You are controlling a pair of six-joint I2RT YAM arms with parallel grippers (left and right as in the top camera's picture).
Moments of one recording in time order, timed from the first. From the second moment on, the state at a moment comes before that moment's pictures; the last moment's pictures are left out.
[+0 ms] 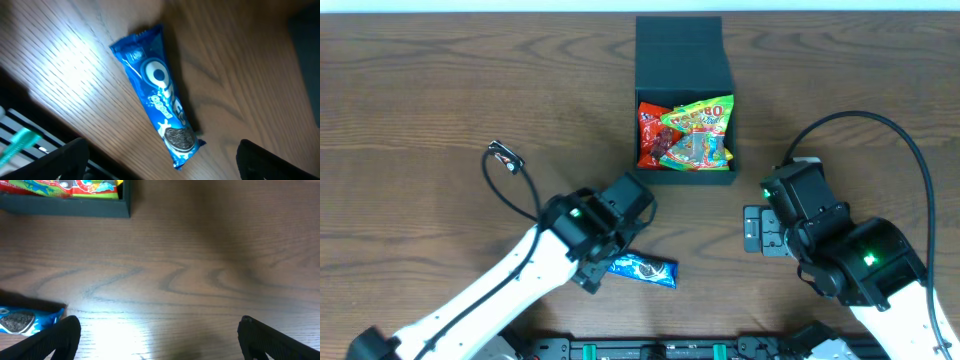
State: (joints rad) left arm -0.80 1.36 1.04 -1.12 0.03 -1.73; right arm 0.51 1.02 1.13 -1.31 0.31 0.46
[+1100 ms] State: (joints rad) left arm -0.87 1.72 0.99 -0.90 0.07 -1.77; right arm 0.51 1.02 1.12 -1.33 0.31 0.46
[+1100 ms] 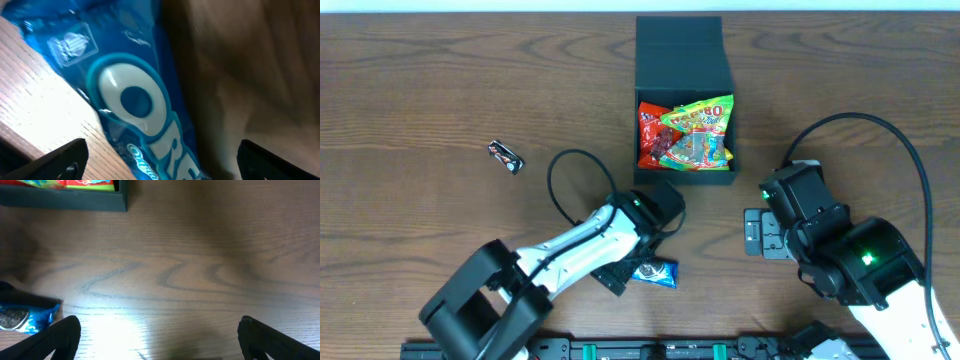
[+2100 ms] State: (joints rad) left arm -0.89 1.73 0.99 -0.88 0.11 -1.74; right arm 0.51 1.02 1.12 -1.33 0.31 0.46
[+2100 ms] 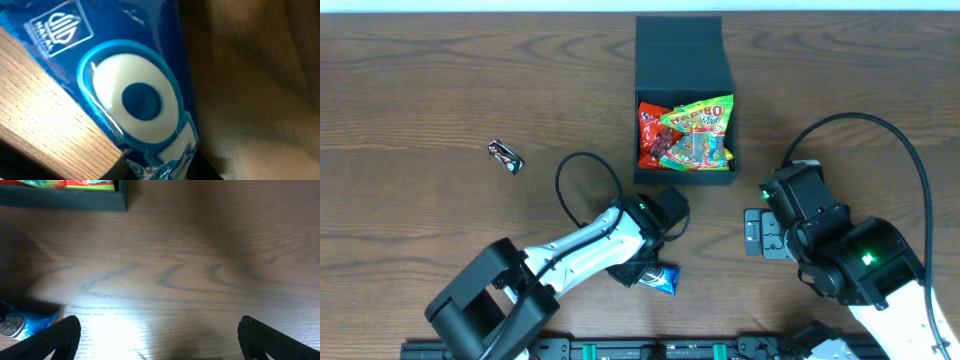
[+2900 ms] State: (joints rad) left arm -0.85 1.45 1.41 -1.19 -0.14 -0.81; right arm 0.51 1.02 1.12 -1.29 0.32 0.46
